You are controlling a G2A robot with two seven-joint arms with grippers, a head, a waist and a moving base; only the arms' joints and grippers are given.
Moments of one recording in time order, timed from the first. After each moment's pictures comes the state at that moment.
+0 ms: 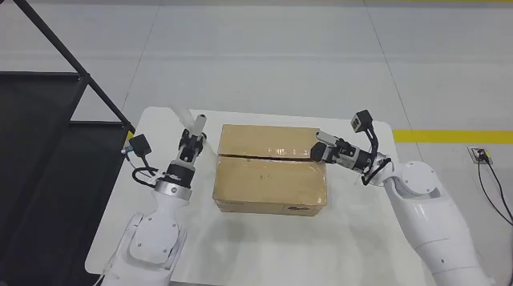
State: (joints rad) left arm 1.13 -1.31 -1.32 -1.76 0.18 -0.04 0.03; right arm -0.70 -1.18 1.27 -1.05 0.38 -0.31 1.02
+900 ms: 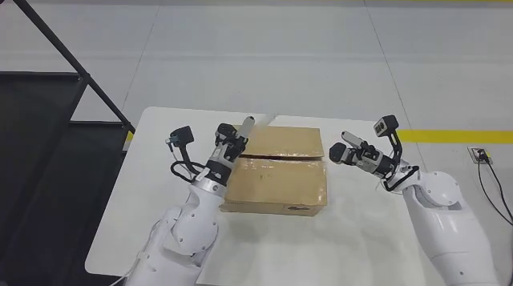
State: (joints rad) left arm 1.03 -1.35 -1.13 -1.72 0.40 0.03 0.07; right arm -0.78 -1.14 1.38 -1.09 0.44 -0.33 1.04
